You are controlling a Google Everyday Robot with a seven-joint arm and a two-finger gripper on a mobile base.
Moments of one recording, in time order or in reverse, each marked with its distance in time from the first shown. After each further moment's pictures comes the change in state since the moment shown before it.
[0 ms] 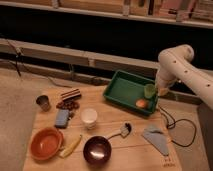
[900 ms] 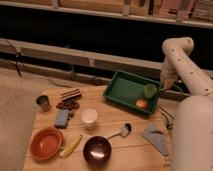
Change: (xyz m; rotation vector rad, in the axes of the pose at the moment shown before) arm 0.028 -0.052 0.039 -0.157 0.027 -0.089
